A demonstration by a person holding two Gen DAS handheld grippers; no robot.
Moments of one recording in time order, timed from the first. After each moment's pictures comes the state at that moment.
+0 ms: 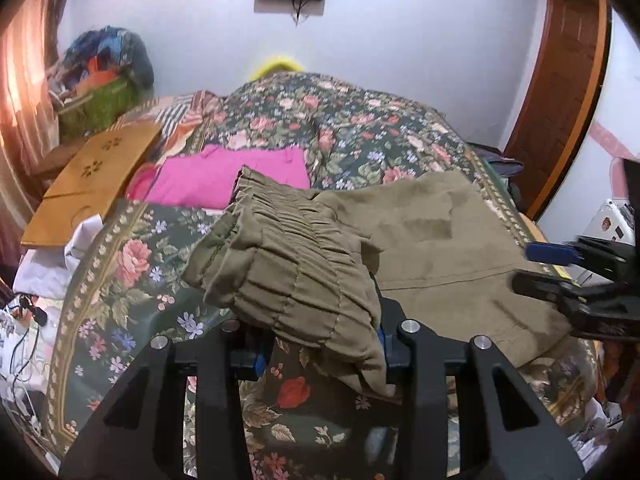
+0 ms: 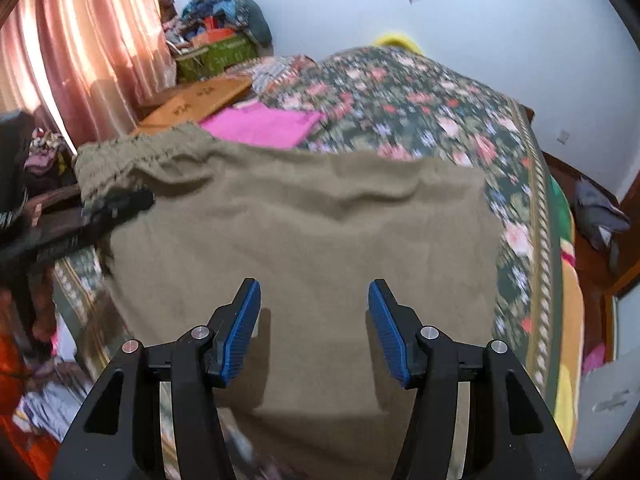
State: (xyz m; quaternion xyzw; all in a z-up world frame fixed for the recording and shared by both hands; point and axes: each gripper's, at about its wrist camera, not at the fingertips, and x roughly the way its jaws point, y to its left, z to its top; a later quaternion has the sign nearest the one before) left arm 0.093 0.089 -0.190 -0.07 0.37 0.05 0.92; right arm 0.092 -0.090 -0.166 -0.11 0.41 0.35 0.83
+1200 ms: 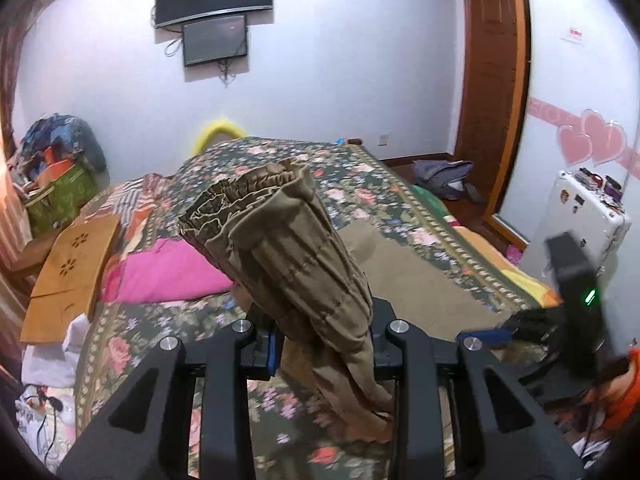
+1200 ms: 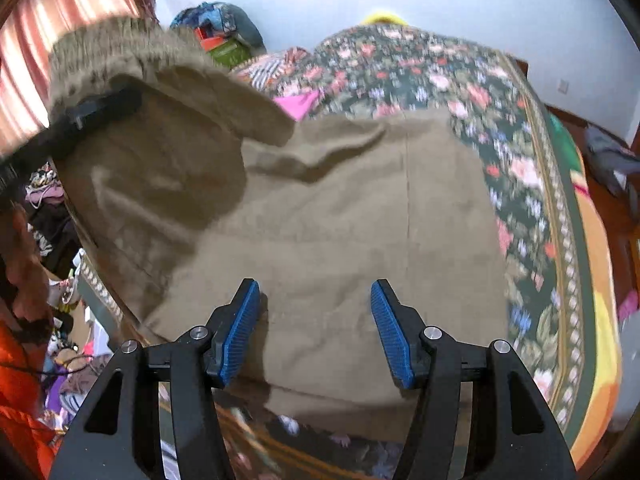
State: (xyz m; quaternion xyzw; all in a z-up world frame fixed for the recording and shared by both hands) left arm 0.094 0.008 -0.119 0.02 0.30 -0.04 0.95; right arm 0.065 -0.124 -0.192 -0.03 0.46 0.35 0.81
